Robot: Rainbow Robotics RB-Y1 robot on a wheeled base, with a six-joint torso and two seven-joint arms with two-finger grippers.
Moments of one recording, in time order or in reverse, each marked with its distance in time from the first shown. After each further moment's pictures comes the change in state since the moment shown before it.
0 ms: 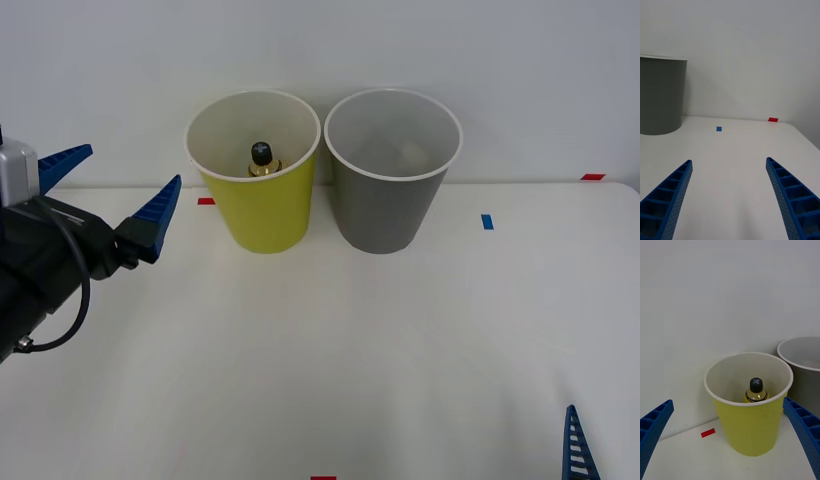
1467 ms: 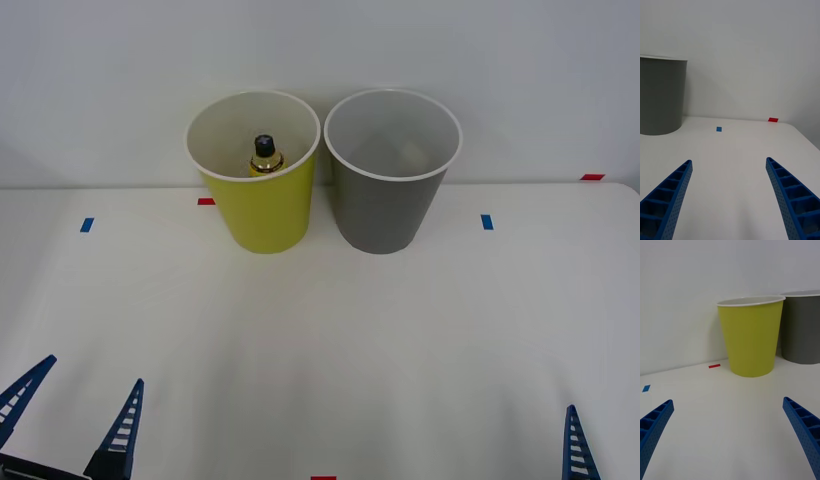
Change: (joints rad) right arm 0.000 0.000 0.000 0.000 0.000 0.000 0.000; left arm 0.621 -0.251 -0.146 0.476 -0.374 -1.045 -0.011
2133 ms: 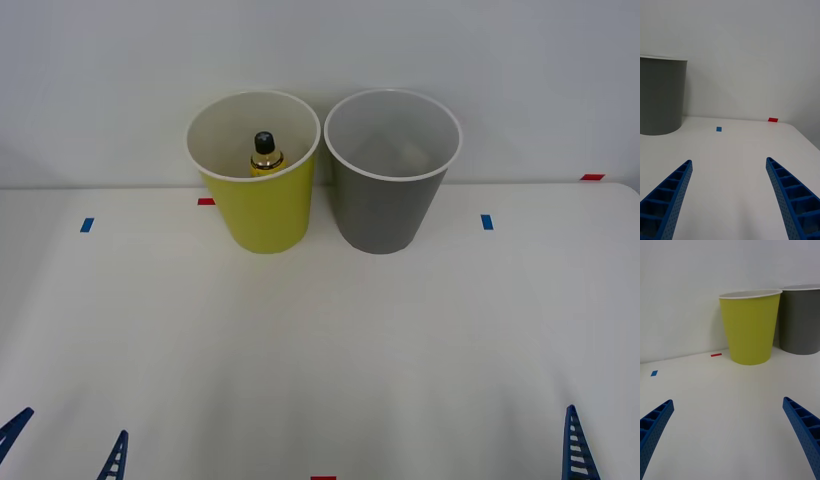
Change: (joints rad) right arm 0.000 0.000 0.000 0.000 0.000 0.000 0.000; left arm 0.155 -0.031 0.001 0.000 -0.017 -0.107 -0.017
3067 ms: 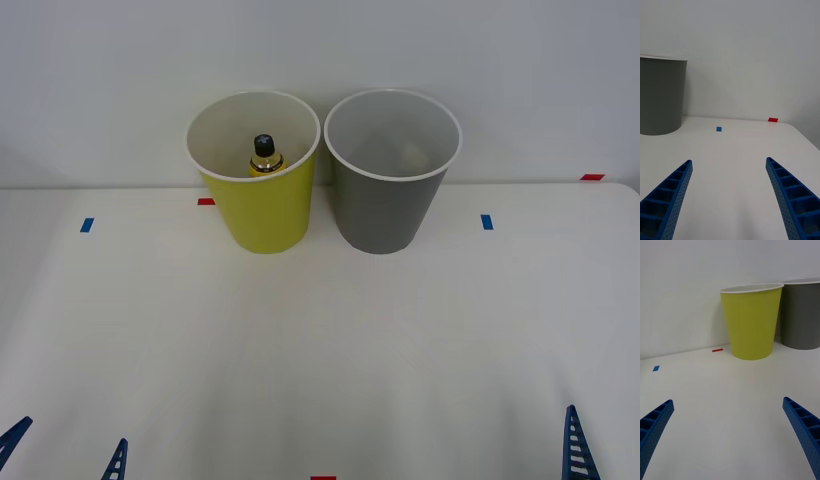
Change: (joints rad) right arm 0.000 0.000 0.000 0.000 0.000 0.000 0.000; left arm 0.014 -0.010 -0.001 0.001 -0.007 0.009 -0.006
